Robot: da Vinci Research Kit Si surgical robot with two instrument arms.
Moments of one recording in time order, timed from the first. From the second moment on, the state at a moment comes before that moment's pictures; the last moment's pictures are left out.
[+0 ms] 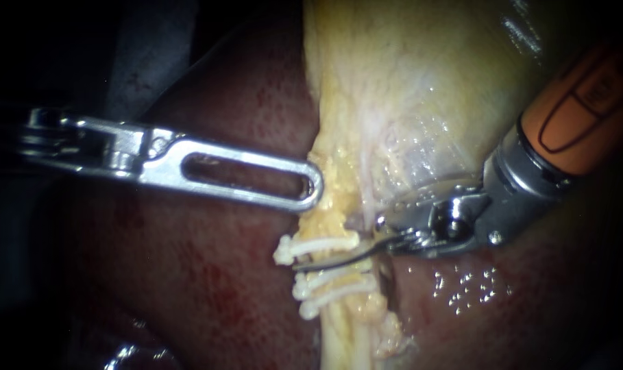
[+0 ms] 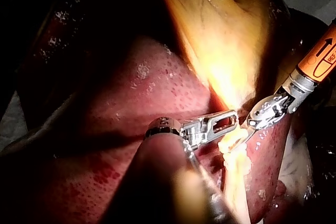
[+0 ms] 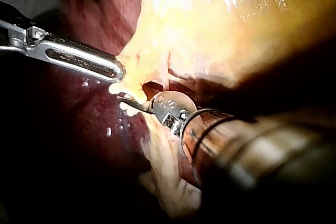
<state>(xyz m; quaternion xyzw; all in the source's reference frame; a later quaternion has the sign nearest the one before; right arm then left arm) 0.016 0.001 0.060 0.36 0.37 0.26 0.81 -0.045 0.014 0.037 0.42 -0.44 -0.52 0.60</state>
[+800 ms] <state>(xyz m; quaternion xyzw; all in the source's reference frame) 0.016 0.001 0.061 0.36 0.38 0.25 0.82 -0.045 0.014 0.037 0.42 -0.44 -0.52 0.60</state>
